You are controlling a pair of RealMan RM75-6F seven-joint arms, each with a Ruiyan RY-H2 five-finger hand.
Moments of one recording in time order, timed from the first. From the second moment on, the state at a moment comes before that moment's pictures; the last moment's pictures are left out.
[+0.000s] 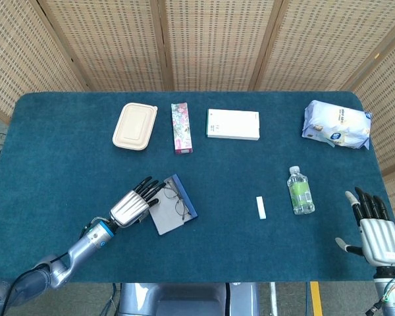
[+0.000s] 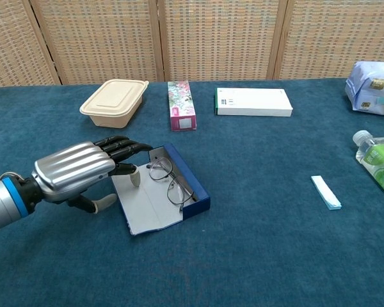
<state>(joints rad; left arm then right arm) -0.65 -1.85 0.10 -0.77 1.74 1.22 -0.03 0.08 -1.11 0.06 -1.67 -1.45 1.44 -0.11</state>
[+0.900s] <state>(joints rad) -0.68 -1.84 0.05 -0.86 1.69 1.18 0.00 0.08 -1.11 0.06 -1.67 -1.45 1.43 -0.10</state>
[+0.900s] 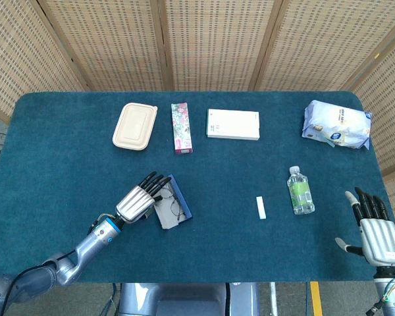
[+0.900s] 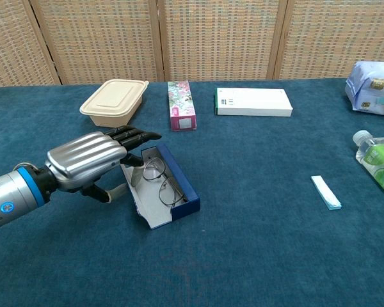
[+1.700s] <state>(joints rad) -0.57 -1.50 0.18 -1.11 1.79 1.36 0.04 0.08 -1.11 0.06 -1.67 -1.45 1.43 -0.11</state>
